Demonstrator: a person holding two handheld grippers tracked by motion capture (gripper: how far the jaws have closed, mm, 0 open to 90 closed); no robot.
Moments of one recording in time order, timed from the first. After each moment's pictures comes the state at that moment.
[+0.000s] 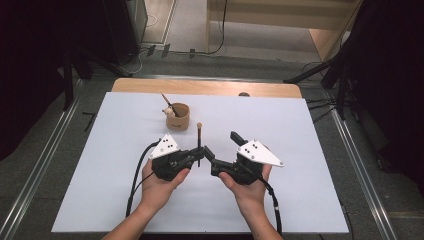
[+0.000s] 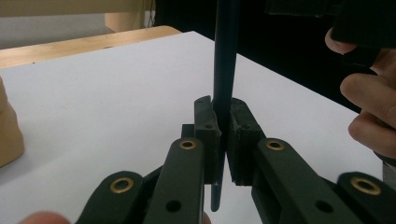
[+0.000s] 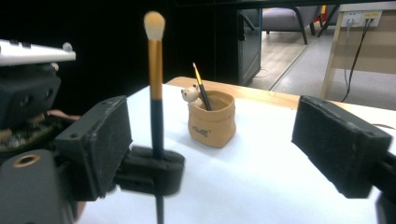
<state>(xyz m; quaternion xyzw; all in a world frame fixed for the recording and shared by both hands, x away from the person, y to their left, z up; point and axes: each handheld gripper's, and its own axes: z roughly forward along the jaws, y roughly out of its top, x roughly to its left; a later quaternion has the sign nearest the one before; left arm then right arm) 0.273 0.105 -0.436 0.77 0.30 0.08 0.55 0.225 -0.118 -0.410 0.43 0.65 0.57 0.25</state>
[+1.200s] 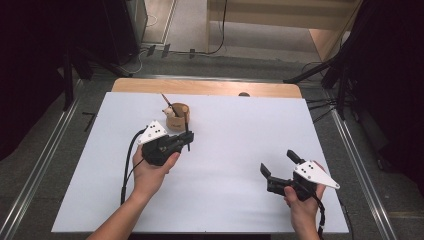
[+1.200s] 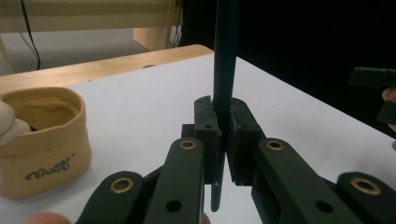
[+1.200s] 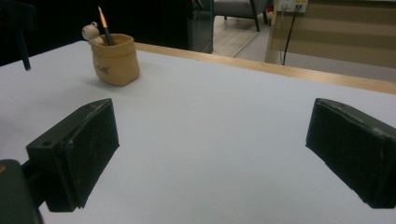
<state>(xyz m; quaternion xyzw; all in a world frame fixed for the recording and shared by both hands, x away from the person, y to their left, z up) 0.304 0.127 -0.423 0.75 0.33 0.12 0.56 0.193 -0.251 -0.469 0.47 0.65 0.50 0.31</state>
